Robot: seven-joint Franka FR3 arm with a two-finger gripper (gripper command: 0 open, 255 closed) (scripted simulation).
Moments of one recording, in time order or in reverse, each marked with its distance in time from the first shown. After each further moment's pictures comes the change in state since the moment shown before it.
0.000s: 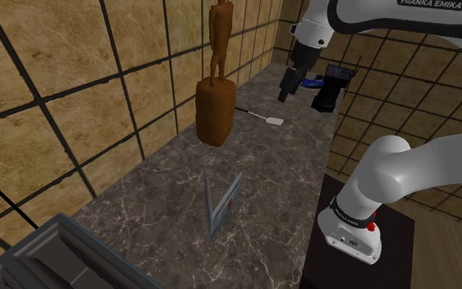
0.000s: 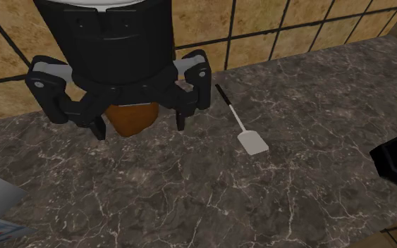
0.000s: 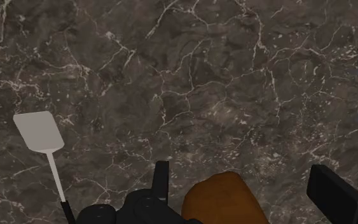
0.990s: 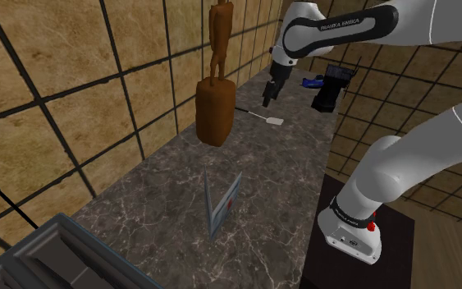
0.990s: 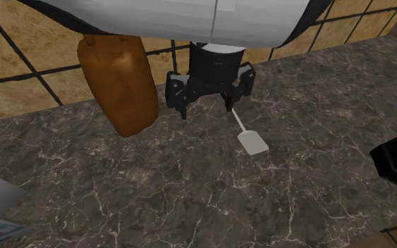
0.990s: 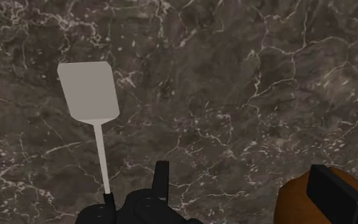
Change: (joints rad) arm -0.038 0.385 -0.153 0.045 -0.080 0.314 -0.230
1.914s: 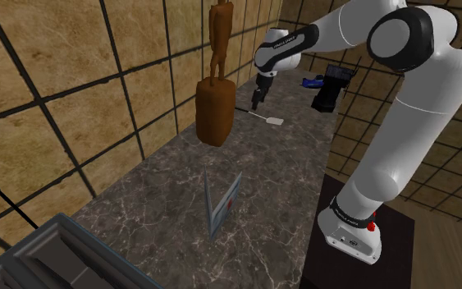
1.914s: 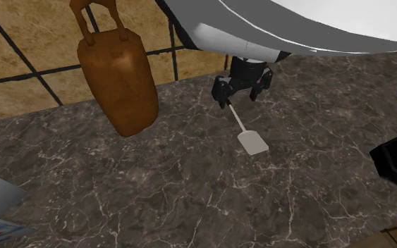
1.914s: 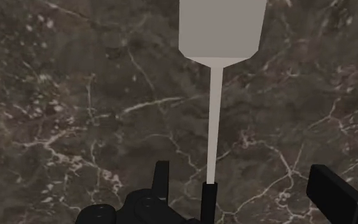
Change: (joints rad) arm -0.039 0.515 -0.111 0.287 0.076 0.202 -0.262
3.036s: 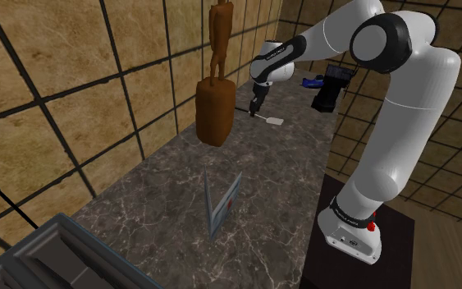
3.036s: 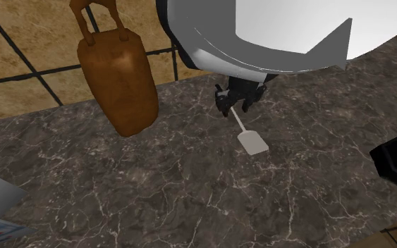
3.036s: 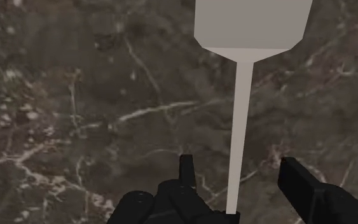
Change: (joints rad) arm -0.008 0.102 0.007 -0.001 0.038 0.097 -0.034
